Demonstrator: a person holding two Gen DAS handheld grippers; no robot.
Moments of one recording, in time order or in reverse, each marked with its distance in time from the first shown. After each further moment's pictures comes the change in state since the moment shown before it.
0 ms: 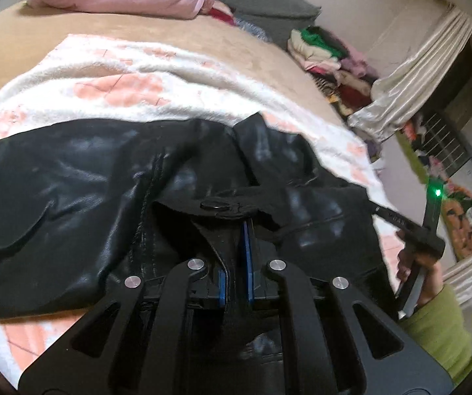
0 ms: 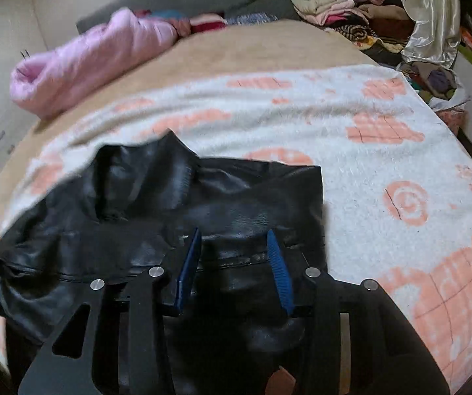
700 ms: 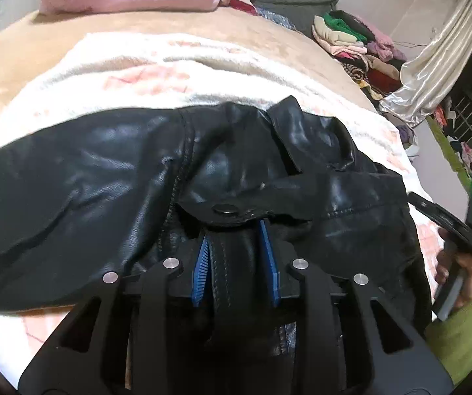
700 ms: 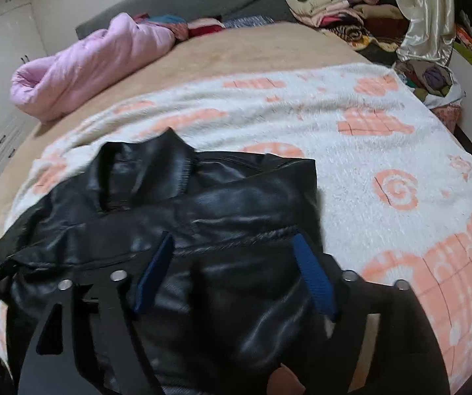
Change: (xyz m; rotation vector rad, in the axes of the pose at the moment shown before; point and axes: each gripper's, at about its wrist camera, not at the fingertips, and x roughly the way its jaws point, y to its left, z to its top) left arm 0.010 -0.004 0.000 0.029 0.022 0.156; right arm -0.027 -0.002 -0.017 0.026 -0.037 0.036
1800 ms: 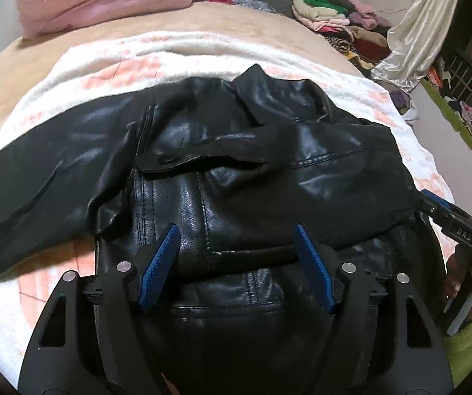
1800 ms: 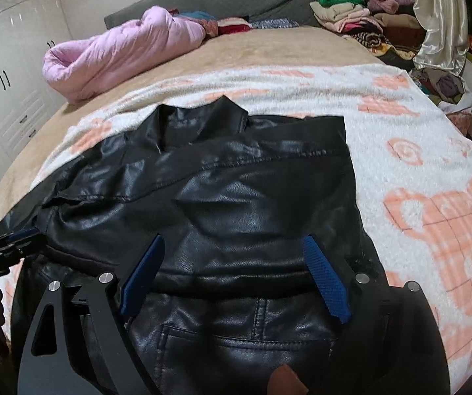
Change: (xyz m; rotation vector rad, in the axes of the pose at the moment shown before) left arm 0.000 -0.043 -0.041 0.133 0.055 0.035; right arm -0.039 0.046 -0.069 -0.069 0.016 0.044
